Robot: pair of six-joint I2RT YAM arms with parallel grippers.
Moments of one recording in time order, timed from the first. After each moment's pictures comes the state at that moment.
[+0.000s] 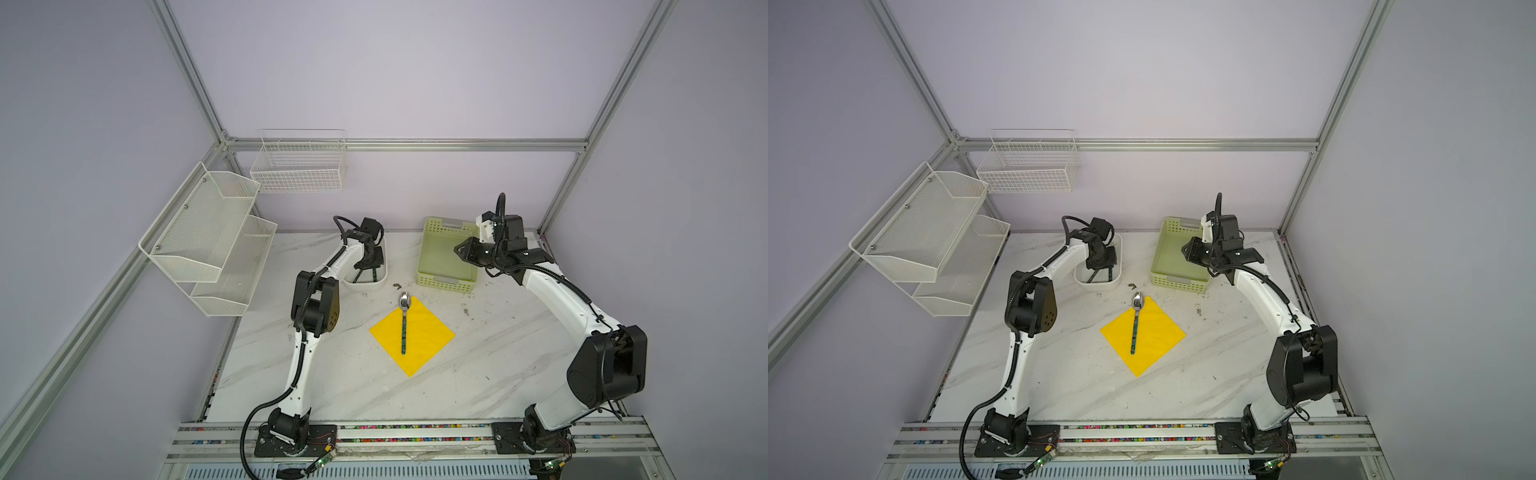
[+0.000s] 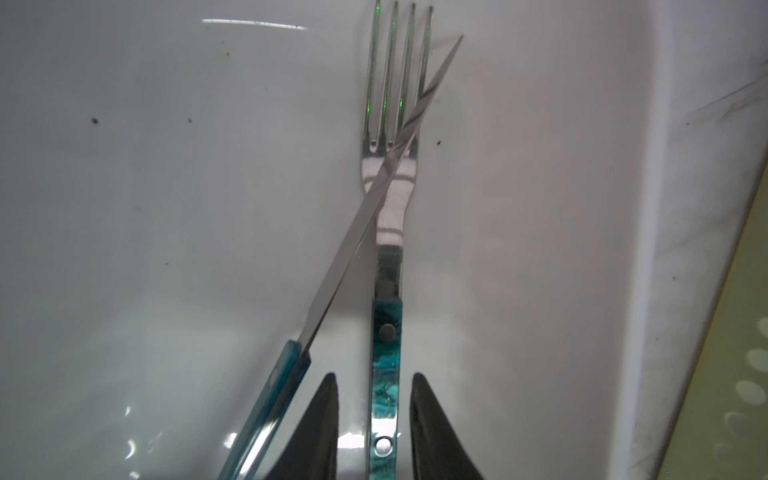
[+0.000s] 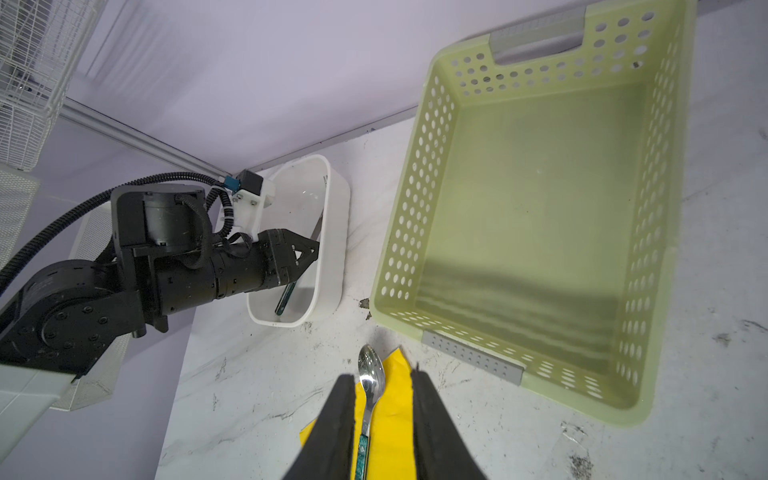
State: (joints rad) left arm -0.32 2.44 2.19 -0.85 -0.08 -0.46; right arm 0.26 1.59 1.40 -0.44 -0.33 0.52
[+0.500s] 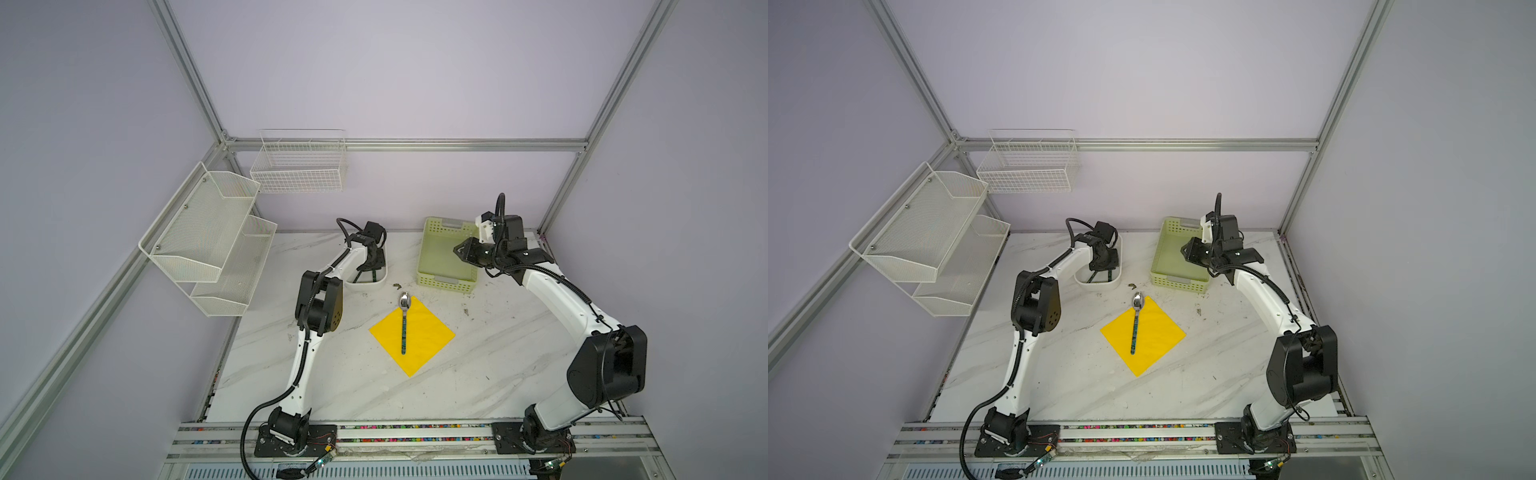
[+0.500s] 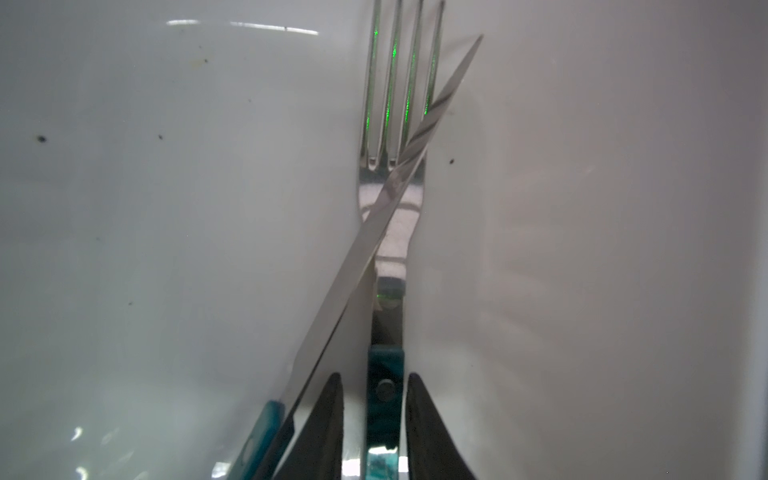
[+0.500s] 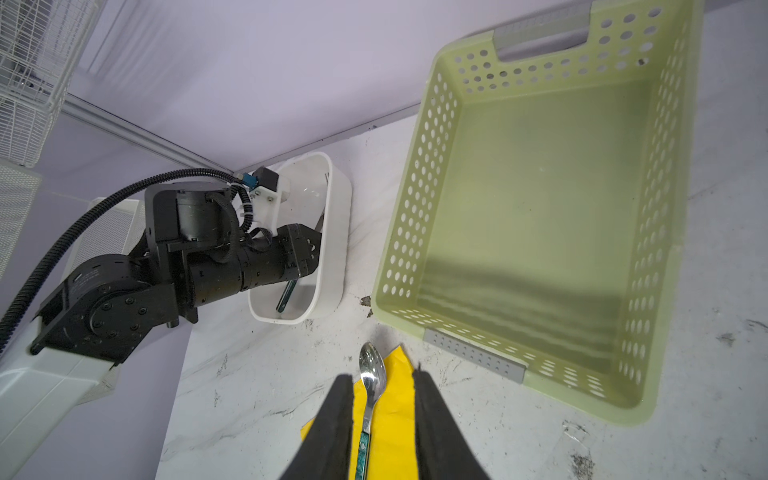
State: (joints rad) left arm -0.32 2.49 2.20 -0.80 -0.11 -0.46; right arm 0.26 1.59 1.40 -0.44 -0.34 0.52
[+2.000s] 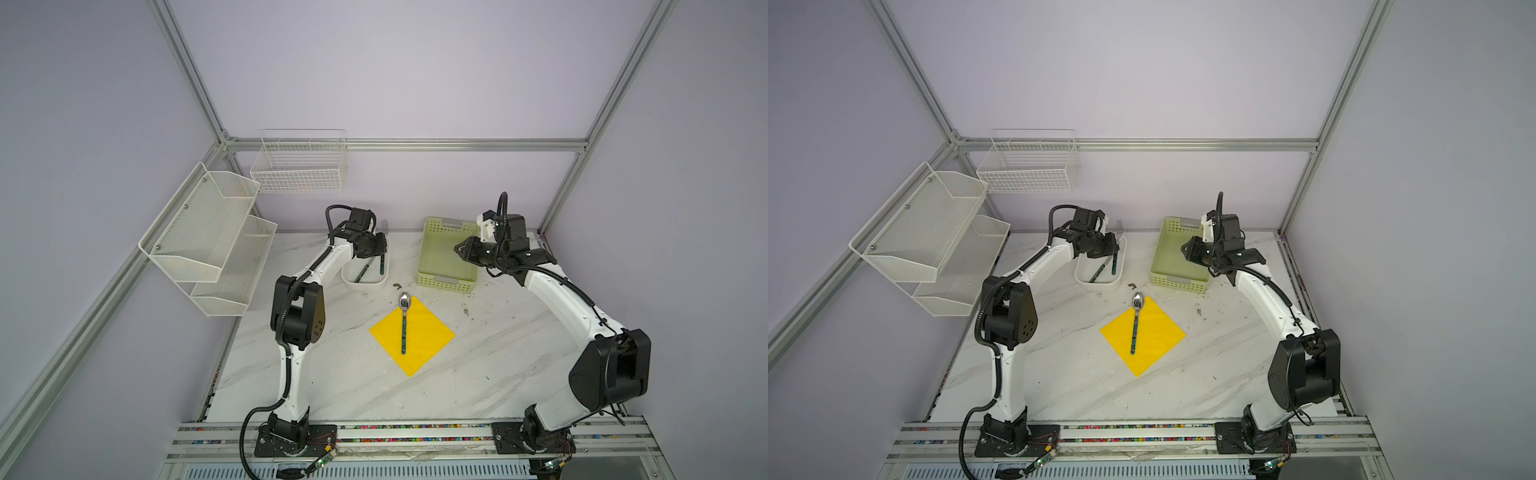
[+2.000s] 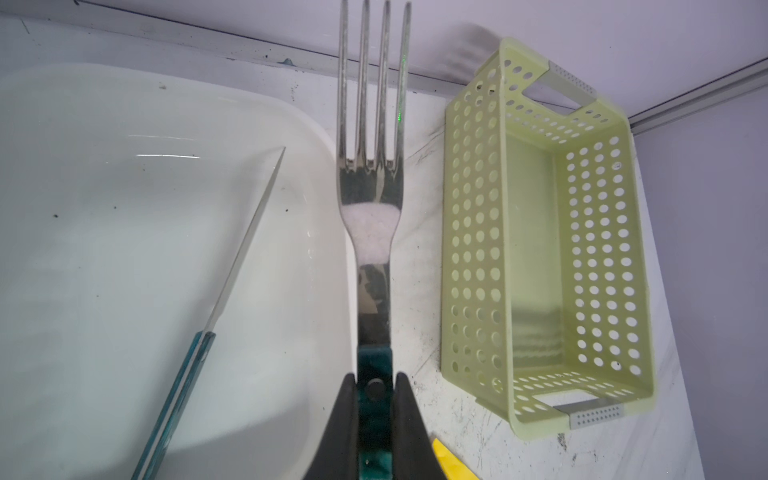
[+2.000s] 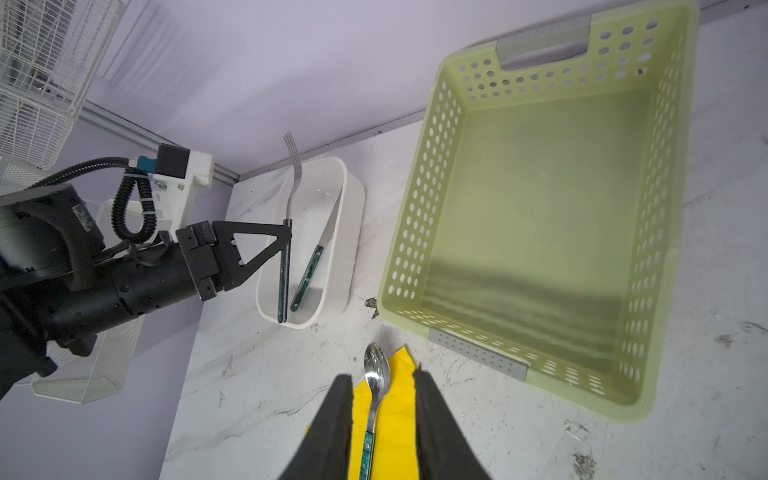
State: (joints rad) left arm -0.30 2.15 1.93 -0.59 0.24 -0.41; right arm 0.26 1.57 1.40 -0.44 -0.34 0.52
